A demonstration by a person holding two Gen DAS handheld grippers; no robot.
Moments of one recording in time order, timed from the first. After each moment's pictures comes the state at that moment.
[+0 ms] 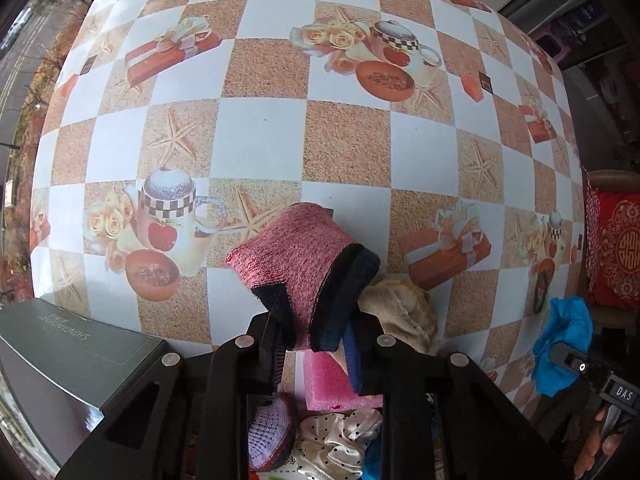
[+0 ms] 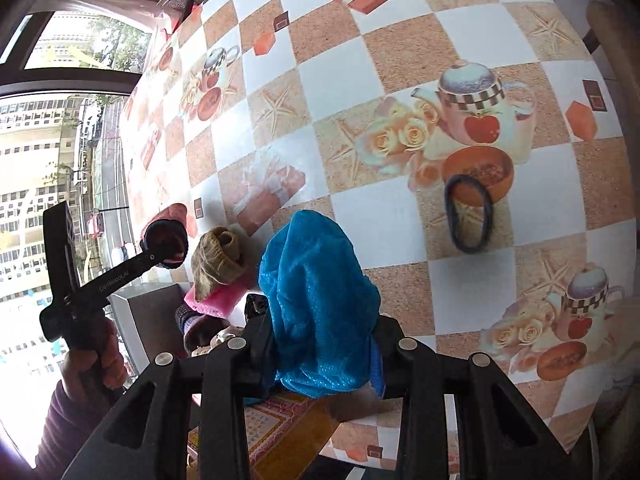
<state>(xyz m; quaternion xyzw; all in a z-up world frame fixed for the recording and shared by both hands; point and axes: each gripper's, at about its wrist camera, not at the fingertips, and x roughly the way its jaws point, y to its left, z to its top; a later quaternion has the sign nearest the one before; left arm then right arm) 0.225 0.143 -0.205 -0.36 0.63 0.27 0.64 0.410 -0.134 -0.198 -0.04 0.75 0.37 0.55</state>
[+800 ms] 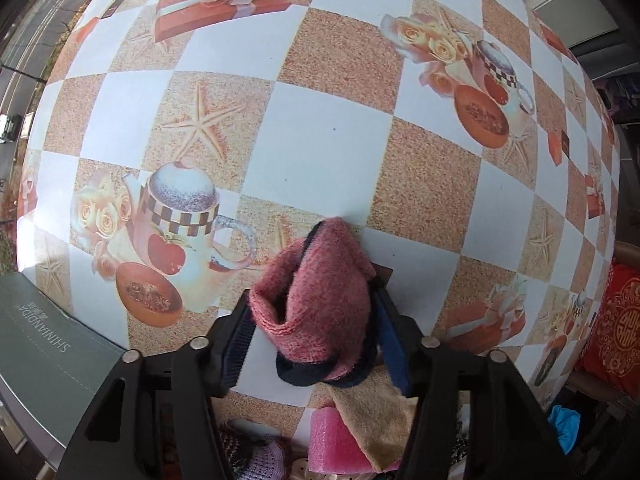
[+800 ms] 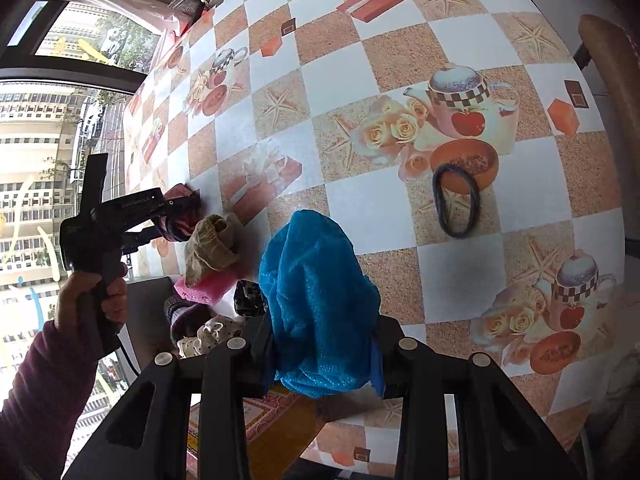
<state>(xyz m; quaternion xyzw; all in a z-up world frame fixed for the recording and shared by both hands) 0.240 0.187 -0.252 -0.42 0.61 0.32 0.58 0.390 -0.139 -0.189 -0.06 0.72 0.38 0.58</state>
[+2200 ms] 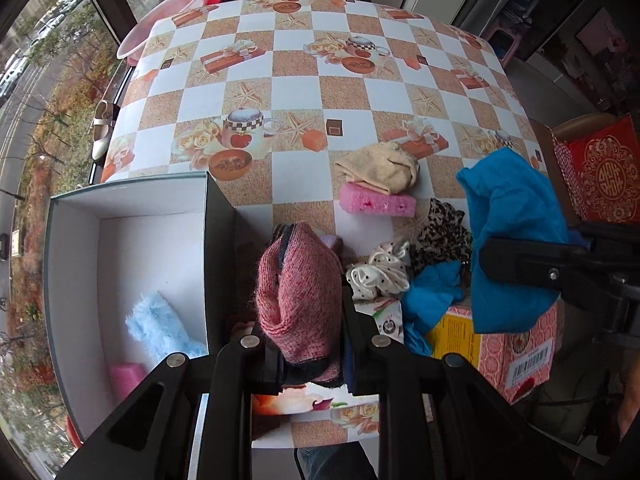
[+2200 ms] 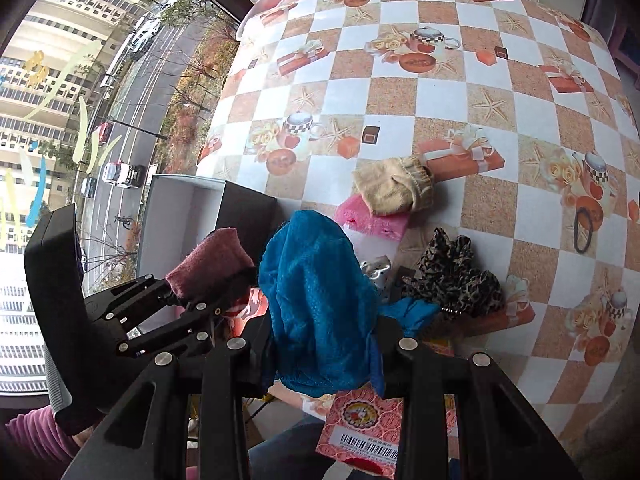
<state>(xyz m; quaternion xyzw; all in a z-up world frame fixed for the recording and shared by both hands) 0.096 0.025 -0.117 -0.28 0.58 0.26 0.72 0.221 -0.056 -0.099 -0.18 0.64 0.50 0.55</state>
